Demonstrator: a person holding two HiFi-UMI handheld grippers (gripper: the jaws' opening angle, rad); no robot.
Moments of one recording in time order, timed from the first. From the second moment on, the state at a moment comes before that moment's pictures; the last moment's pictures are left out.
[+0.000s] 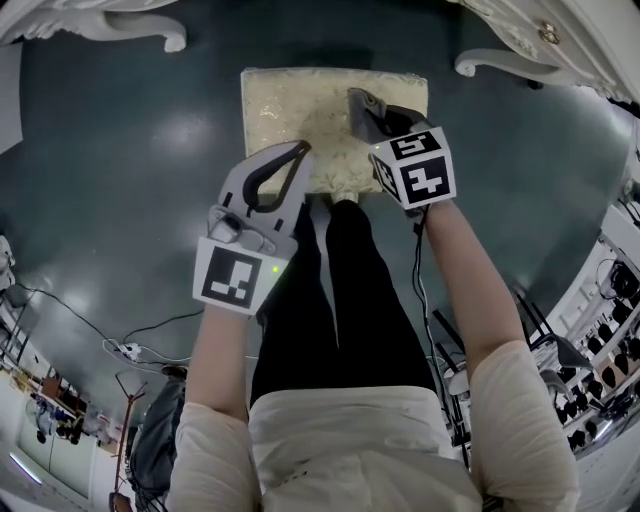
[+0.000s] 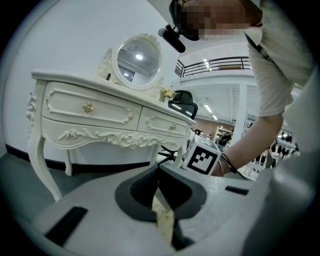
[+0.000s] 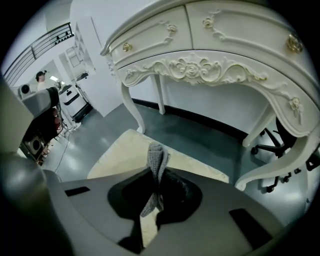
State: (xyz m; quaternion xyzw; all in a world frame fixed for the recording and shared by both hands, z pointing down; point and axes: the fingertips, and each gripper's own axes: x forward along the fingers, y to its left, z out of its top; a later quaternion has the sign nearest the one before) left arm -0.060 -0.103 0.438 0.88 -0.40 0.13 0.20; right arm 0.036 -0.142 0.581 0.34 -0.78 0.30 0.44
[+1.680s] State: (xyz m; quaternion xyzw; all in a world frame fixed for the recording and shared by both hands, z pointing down) left arm -0.152 -0.078 0.476 0.87 -0.42 0.15 0.21; right arm -0.087 -0.089 0.627 0.29 -0.79 0.35 0.42
